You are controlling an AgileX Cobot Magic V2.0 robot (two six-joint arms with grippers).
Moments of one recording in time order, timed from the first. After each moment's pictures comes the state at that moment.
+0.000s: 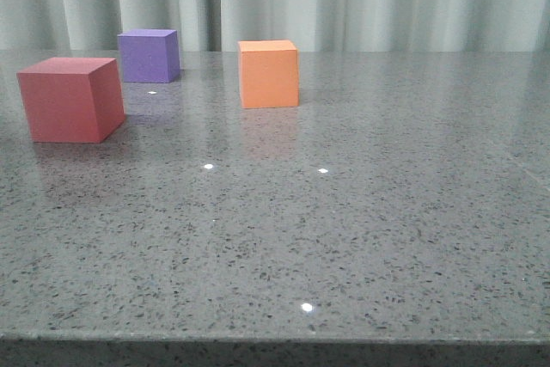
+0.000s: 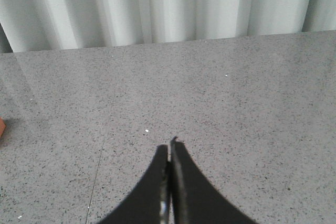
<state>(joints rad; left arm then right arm) -0.45 1.28 -1.23 -0.04 0.72 -0.30 -0.01 0.62 -0.57 -0.13 0.25 0.21</state>
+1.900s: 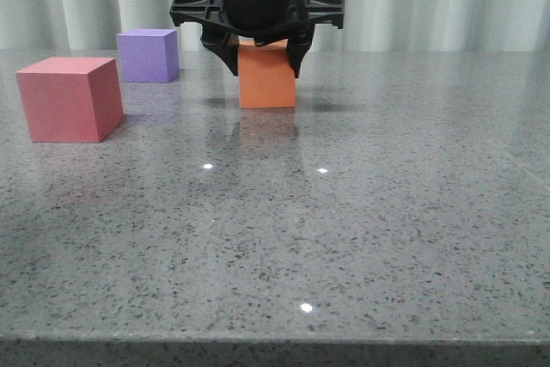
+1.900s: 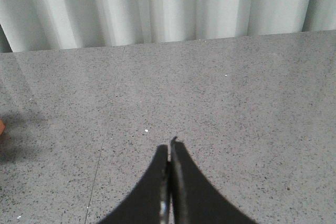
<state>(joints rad) -0.72 2.13 -1.92 0.43 0.86 -0.77 -0.01 0.62 -0.57 -0.13 0.25 0.21</state>
